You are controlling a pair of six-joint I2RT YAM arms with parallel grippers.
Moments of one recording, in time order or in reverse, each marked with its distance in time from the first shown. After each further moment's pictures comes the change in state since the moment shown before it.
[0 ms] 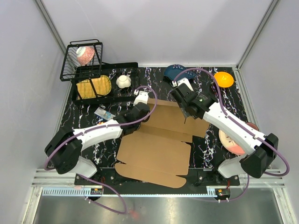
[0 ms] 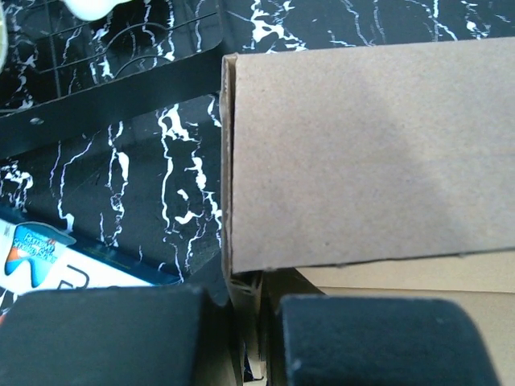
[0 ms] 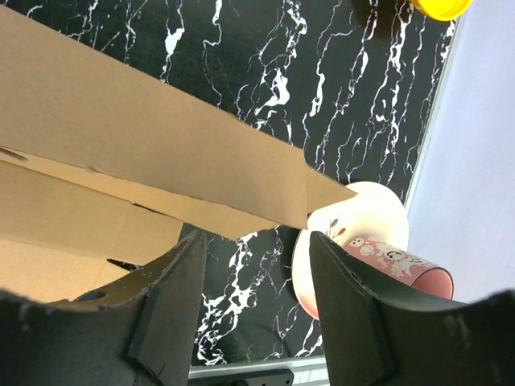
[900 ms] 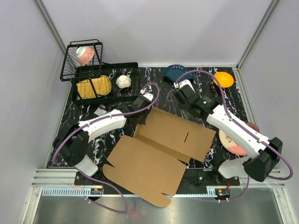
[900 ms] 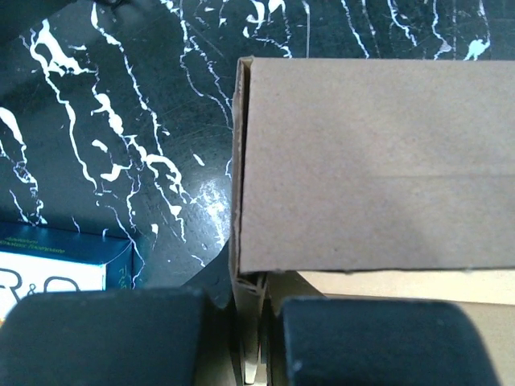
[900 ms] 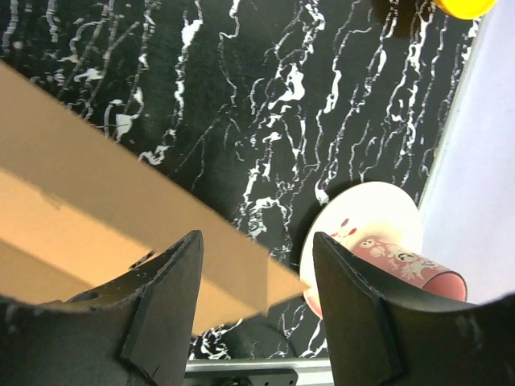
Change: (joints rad) left arm 0.080 0.131 0.207 -0.348 0.390 0.041; right arm -0.013 -0.046 -0.037 0.014 -0.045 -0.026
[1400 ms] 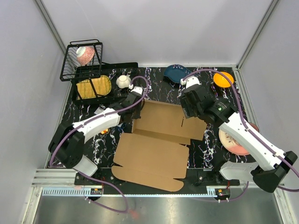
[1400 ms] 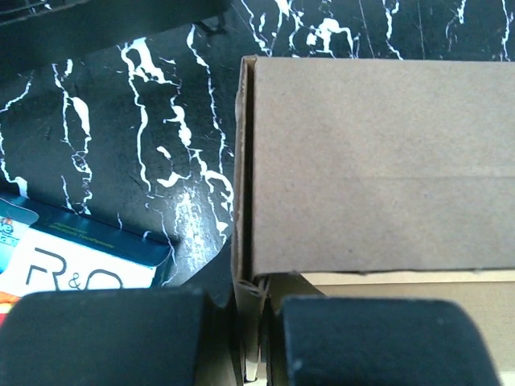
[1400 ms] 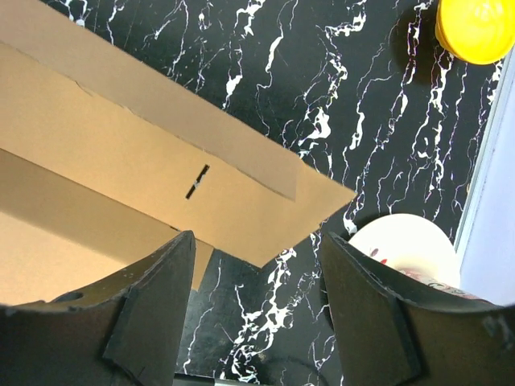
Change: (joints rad) left arm 0.090 -0.050 -0.040 0.065 -0.056 -0.116; right arm -0.001 -0.164 -0.005 0.078 -0.104 0.005
